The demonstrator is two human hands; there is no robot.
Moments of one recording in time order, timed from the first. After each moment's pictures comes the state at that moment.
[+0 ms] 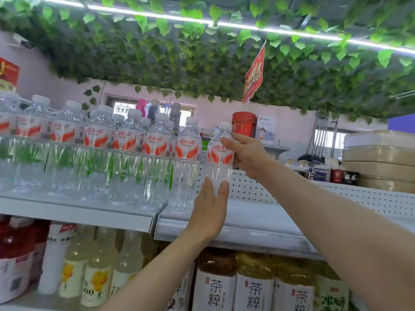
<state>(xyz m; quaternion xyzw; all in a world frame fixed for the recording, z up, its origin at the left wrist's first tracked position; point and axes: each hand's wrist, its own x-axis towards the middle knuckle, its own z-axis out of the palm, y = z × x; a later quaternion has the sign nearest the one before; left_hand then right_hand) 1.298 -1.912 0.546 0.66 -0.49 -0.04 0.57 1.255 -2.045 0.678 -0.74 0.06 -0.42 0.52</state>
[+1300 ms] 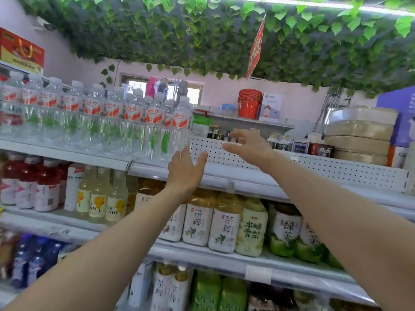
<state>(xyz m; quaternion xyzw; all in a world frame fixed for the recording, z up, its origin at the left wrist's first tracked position) 1.150 -1.903 0.540 0.74 -0.35 0.11 0.56 1.031 -2.041 0.628 -0.89 0.16 -0.35 0.24</state>
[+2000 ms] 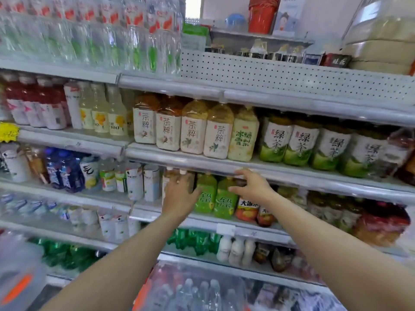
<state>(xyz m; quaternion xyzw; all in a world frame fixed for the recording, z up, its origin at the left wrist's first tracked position) 1.051 -1.877 0.272 0.85 -0.32 0.01 0.43 0.910 -2.058 0.330 -0.91 0.30 -0.13 0.26</state>
